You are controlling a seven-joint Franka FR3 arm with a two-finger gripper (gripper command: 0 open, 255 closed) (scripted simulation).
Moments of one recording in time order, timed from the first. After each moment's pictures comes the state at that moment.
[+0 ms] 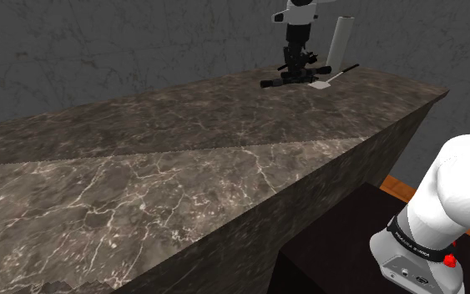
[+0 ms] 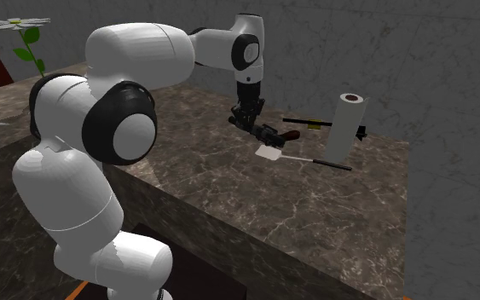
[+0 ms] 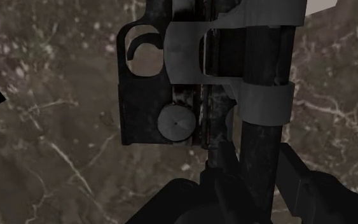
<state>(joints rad) 0.16 -0.02 -0.35 -1.78 -0.05 1.73 -1.29</state>
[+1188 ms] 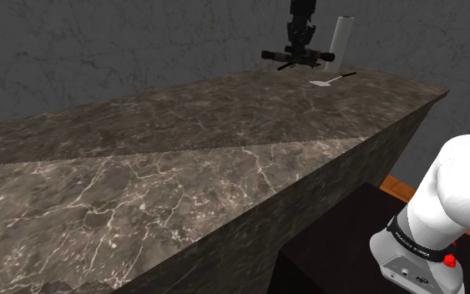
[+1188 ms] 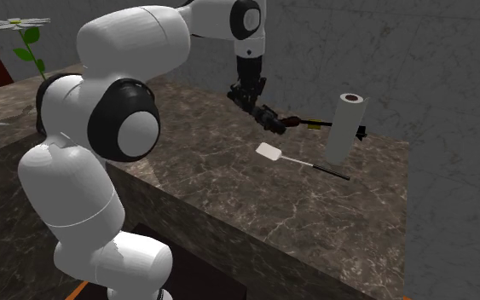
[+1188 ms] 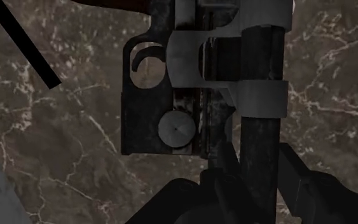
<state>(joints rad) 0.15 0.01 -0.35 -1.55 -0.04 1.52 -1.31</state>
